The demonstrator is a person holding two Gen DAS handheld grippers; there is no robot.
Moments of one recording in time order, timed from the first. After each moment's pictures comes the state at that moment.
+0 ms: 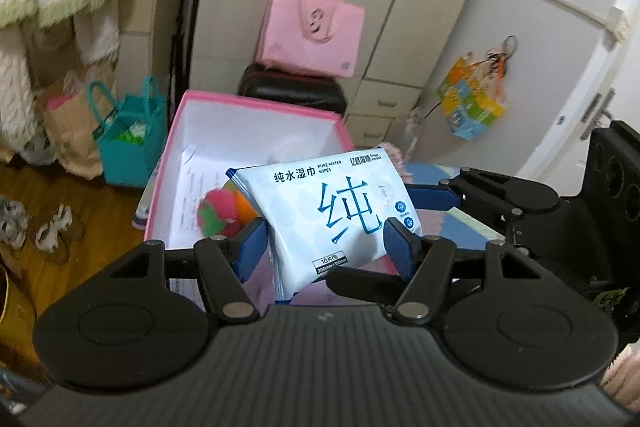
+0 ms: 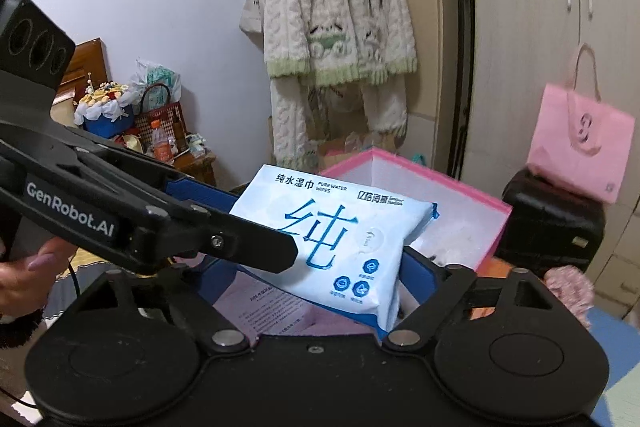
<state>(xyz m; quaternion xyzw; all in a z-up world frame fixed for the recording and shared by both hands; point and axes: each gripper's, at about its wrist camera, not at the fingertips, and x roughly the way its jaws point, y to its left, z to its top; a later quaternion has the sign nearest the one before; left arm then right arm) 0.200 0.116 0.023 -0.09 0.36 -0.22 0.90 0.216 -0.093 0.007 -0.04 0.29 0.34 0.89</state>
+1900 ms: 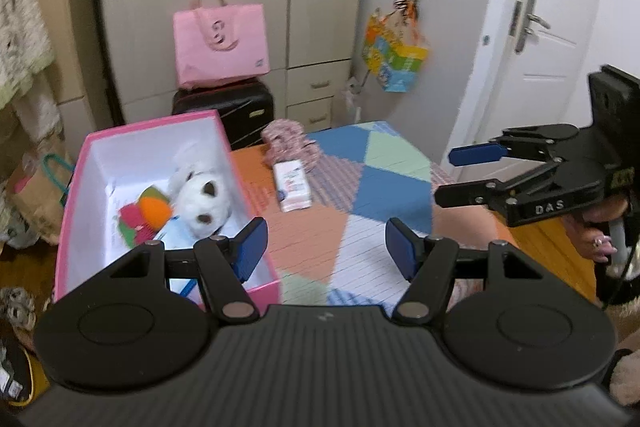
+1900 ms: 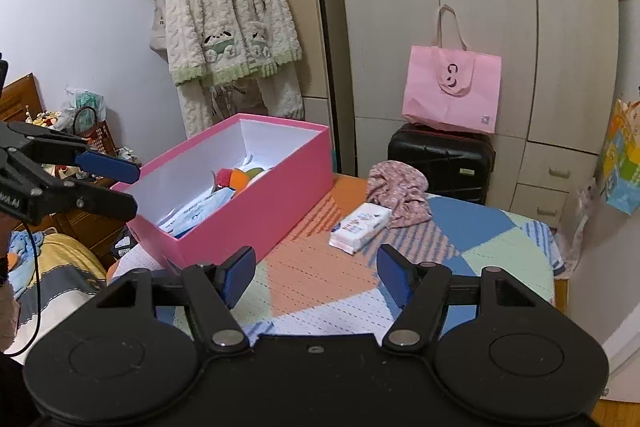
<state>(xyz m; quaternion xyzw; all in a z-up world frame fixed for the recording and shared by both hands) 0.103 0.009 0.046 0.06 0.31 -0.31 0.90 0.110 -0.279 0.015 0.00 0.30 0.21 0.93</state>
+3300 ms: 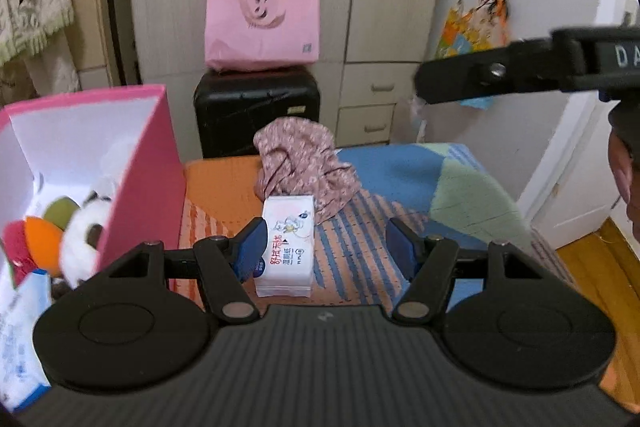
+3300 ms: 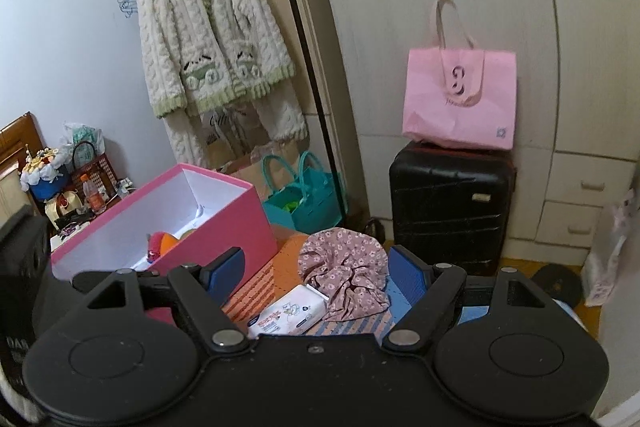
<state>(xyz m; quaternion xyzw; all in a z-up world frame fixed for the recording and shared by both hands) 0.253 -0.124 -0.068 0.02 0.32 -0.19 0.93 0.297 -0.341 -0.020 0.05 0.30 0.27 0.92</state>
